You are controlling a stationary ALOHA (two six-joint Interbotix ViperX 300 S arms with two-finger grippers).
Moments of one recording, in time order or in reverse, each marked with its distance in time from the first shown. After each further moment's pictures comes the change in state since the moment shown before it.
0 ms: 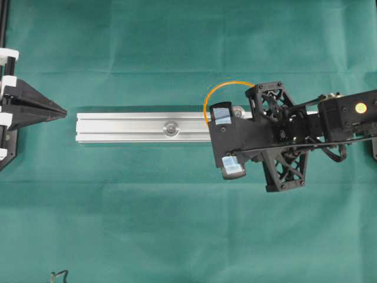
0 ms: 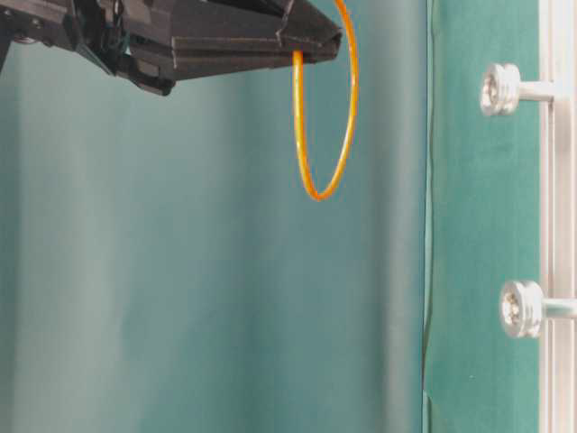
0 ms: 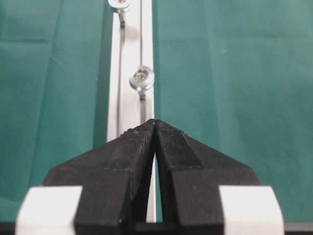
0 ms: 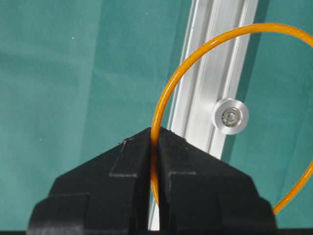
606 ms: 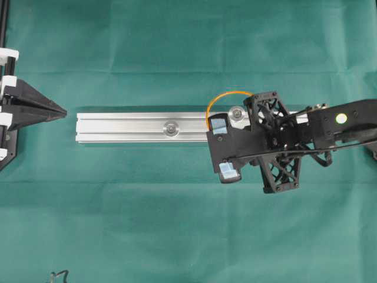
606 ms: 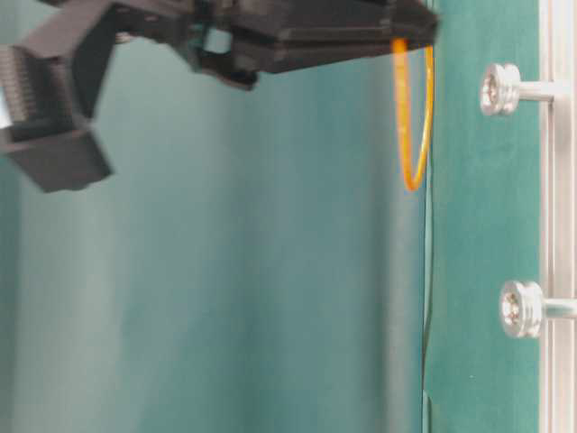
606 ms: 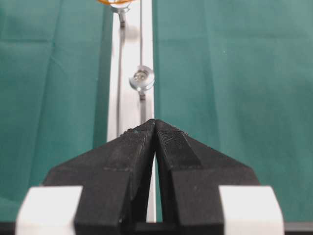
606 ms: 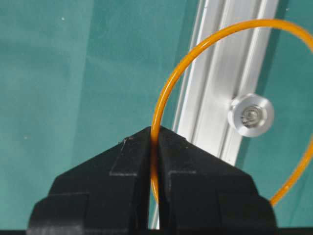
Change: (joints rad) left arm 0.000 0.000 0.000 0.000 0.000 0.000; right arm 0.000 0.048 0.126 0.000 -0.150 0.002
